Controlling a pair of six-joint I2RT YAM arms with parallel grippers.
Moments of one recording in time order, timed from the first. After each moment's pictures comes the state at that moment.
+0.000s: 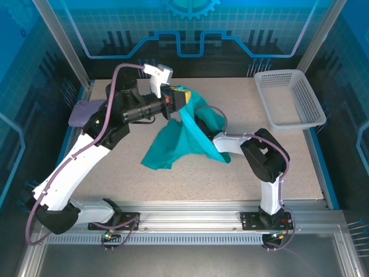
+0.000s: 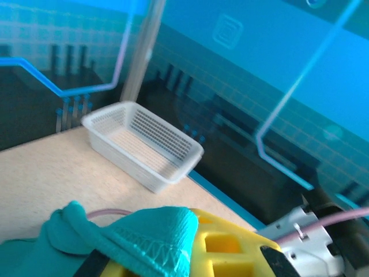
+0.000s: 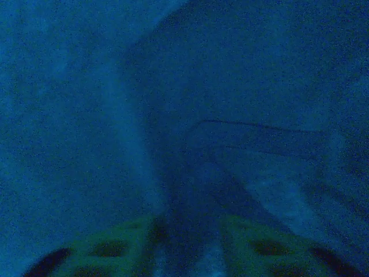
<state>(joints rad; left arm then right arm) -0.59 1.25 1.55 -0.39 0.36 -0.36 0.68 1.95 1.14 -0.20 0.28 0.13</state>
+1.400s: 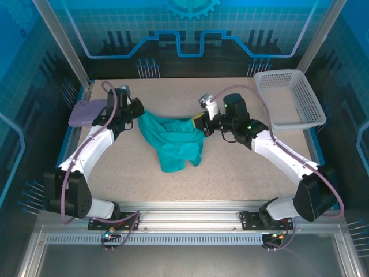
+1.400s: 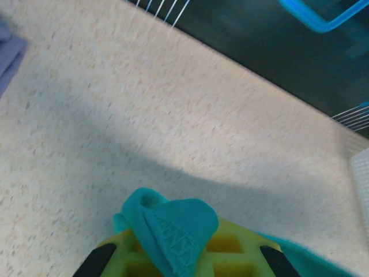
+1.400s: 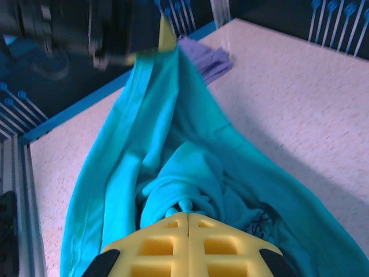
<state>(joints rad) -0.13 1.40 1.06 -0.27 0.06 -0.63 0.51 1.39 1.11 -0.17 -0.51 0.03</state>
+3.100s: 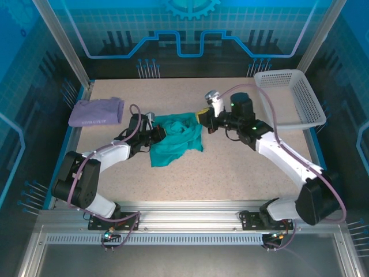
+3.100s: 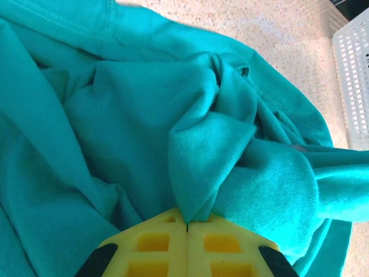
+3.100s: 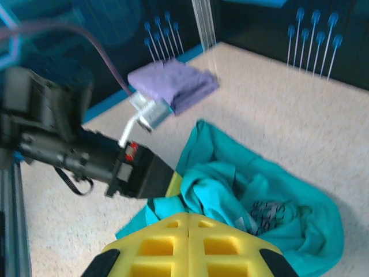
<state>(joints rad) -0.29 1.51 0.74 0.09 0.29 -0.69 0.49 1.39 1.09 -0.14 -0.50 0.04</state>
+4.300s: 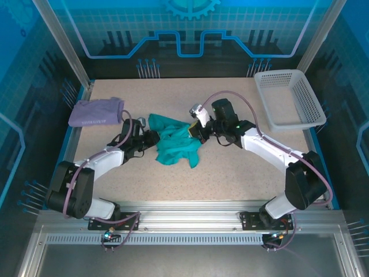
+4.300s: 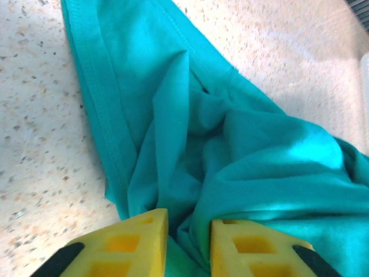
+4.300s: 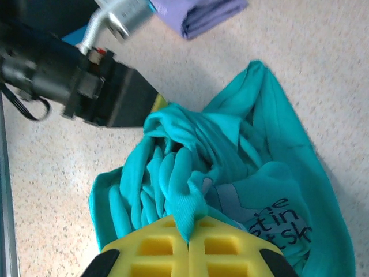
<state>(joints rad) -0.23 1.39 0.64 0.02 0.24 -0.73 0.56 1.52 1.10 -0.24 -0.48 -0.12</state>
